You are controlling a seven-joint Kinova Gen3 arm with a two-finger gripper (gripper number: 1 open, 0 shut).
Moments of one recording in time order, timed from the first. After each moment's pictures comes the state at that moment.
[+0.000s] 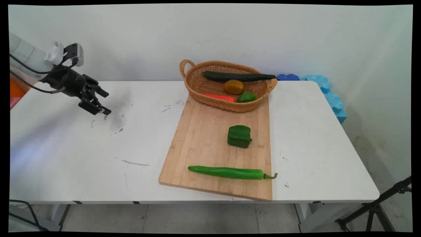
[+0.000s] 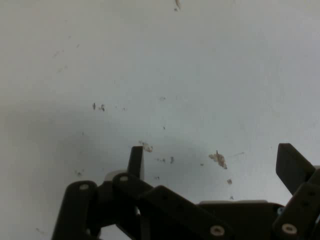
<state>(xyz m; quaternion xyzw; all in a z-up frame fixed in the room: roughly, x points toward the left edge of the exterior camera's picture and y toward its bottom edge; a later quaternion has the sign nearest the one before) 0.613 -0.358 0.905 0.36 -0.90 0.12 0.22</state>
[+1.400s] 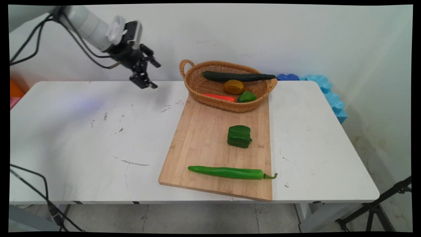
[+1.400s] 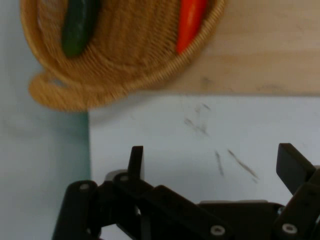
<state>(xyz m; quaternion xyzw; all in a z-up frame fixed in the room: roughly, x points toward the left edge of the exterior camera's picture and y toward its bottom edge) 0.493 -0.492 0.942 0.11 -0.95 0.21 0.21</state>
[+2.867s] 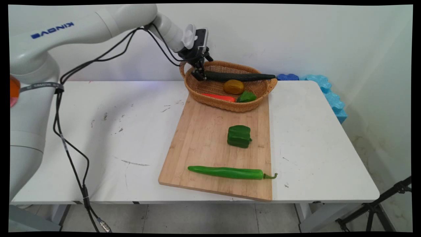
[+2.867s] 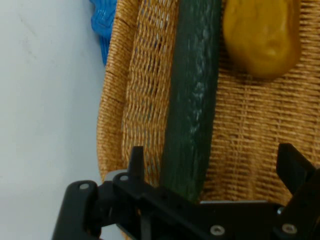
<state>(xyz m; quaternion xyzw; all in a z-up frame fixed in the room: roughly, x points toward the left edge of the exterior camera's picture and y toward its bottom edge) 0.369 -0.674 0.865 0.05 -0.94 0.26 0.21</state>
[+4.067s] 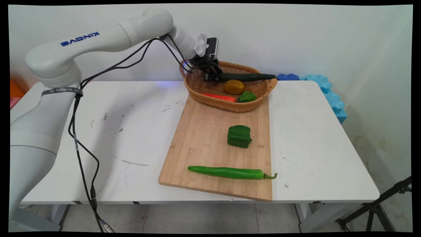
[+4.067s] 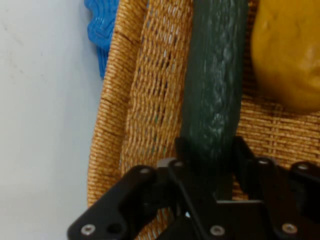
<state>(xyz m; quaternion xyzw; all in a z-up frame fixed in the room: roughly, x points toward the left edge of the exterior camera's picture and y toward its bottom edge) 0.343 -0.706 0.824 0.05 -0.94 0.25 0.22</state>
